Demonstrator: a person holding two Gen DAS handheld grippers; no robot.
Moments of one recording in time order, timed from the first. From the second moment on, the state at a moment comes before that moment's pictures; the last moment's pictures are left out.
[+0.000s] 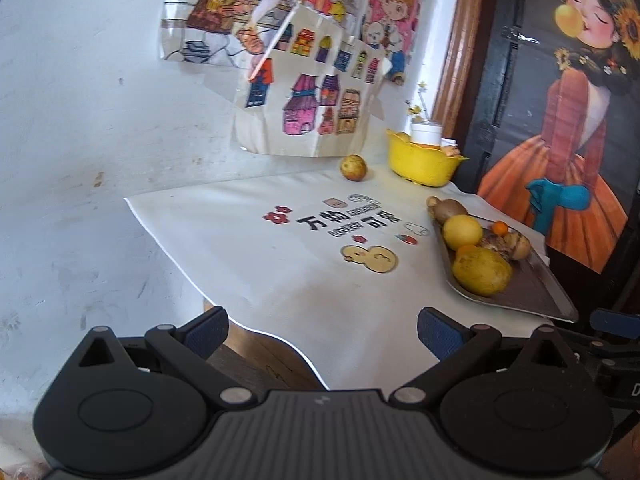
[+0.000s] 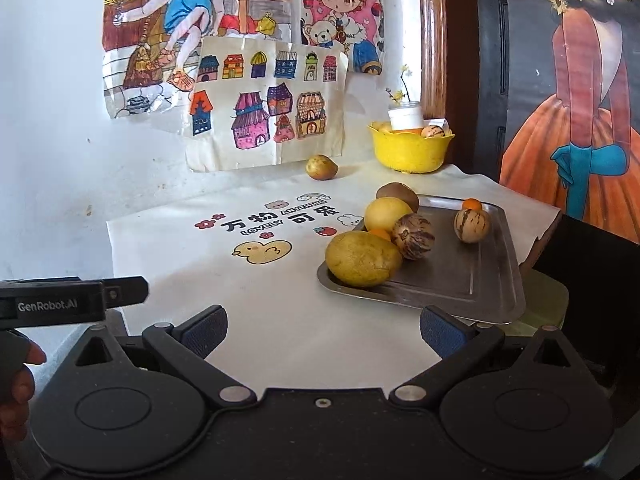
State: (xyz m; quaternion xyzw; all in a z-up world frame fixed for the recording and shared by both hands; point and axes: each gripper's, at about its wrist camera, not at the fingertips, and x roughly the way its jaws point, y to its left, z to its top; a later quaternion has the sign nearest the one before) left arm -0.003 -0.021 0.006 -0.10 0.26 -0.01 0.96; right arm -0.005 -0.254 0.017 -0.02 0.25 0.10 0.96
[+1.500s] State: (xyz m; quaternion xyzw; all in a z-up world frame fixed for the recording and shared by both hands) left arm 0.396 -0.064 0.018 0.09 0.22 -0.17 0.96; right arm 0.363 -0.301 0.036 -0.06 0.36 0.10 0.93
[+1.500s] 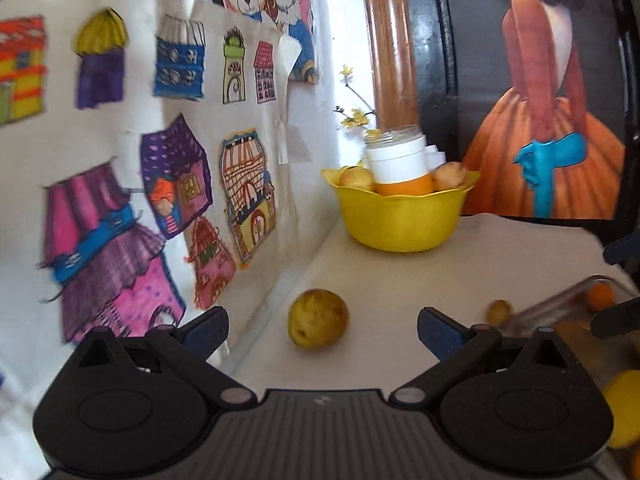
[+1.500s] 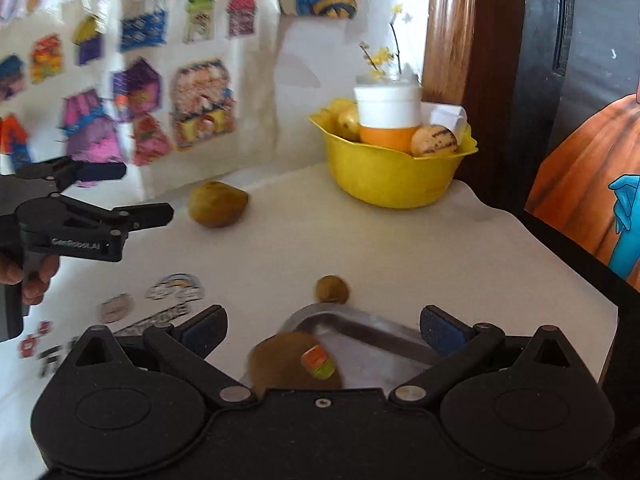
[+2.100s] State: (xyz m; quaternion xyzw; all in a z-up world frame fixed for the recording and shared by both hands) left arm 0.464 -0.075 -0.022 0.07 0.26 -0.18 0.94; right arm 0.433 -0.297 -0.009 -0.05 0.42 0.10 0.90
